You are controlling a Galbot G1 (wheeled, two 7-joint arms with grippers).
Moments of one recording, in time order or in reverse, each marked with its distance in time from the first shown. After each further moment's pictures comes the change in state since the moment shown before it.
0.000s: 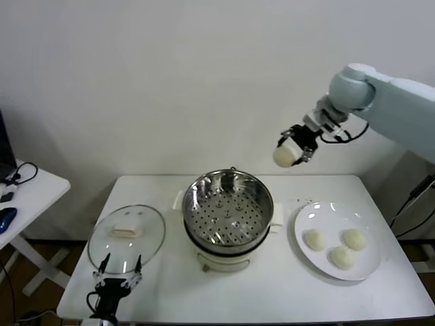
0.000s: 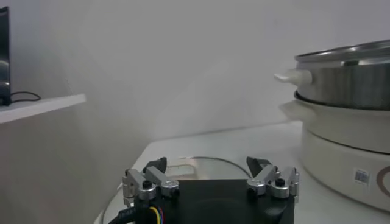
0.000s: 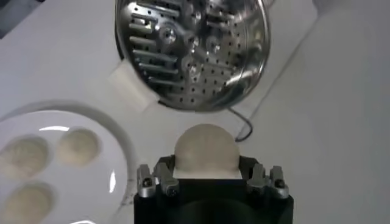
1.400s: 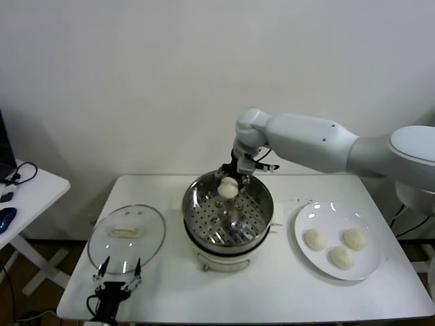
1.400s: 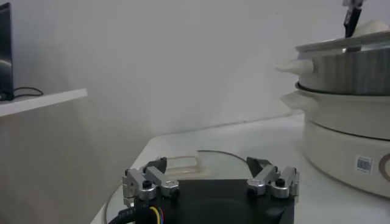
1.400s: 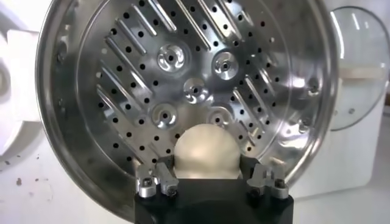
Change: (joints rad) left arm 0.000 -0.006 -0.003 0.029 0.018 -0.026 -0.005; right arm -0.249 0.378 -0.040 -0.259 -0.387 0.380 0.191
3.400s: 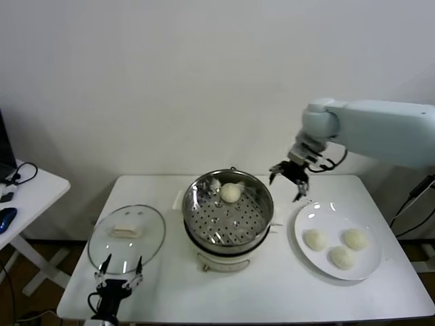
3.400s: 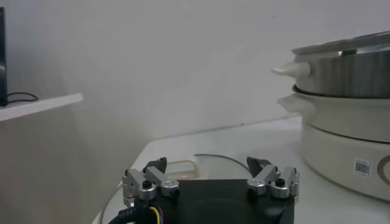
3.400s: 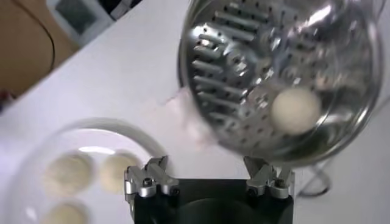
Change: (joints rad) left arm -0.011 0.017 0.007 0.010 0.001 -0.008 0.001; right arm 0.348 -0.421 -0.428 0.295 0.666 -0.461 -0.150
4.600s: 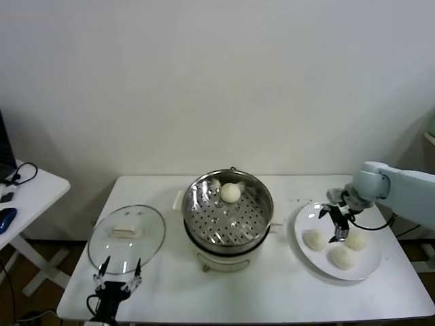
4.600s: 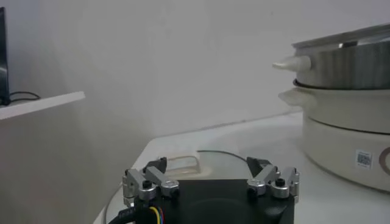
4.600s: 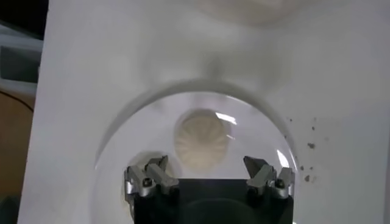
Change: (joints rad) left arm 0.003 -0.001 -0.007 0.013 0.011 -0.012 -0.001; right arm -0.476 -0.250 0.329 -0.039 -0.179 -0.387 0.144
